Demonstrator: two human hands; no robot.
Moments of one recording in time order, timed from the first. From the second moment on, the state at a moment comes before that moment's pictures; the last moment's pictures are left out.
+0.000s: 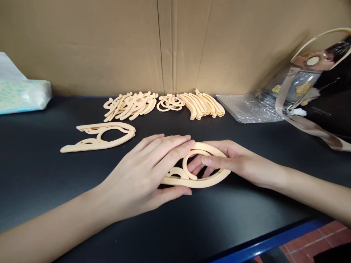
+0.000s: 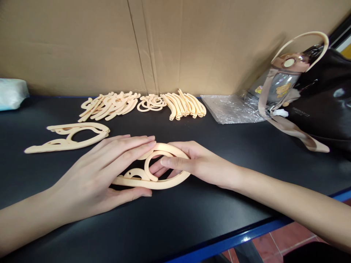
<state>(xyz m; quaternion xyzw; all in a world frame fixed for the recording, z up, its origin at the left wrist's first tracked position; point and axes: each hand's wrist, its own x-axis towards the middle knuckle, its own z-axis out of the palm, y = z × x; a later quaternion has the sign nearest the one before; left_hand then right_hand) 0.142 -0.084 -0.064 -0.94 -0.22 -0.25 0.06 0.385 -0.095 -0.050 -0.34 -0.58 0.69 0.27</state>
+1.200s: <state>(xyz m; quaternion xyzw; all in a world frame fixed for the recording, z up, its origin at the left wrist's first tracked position) 0.141 -0.084 -0.056 -0.92 -0.24 -0.26 0.16 0.388 -0.096 -0.045 -0.37 -0.60 0.64 0.30</state>
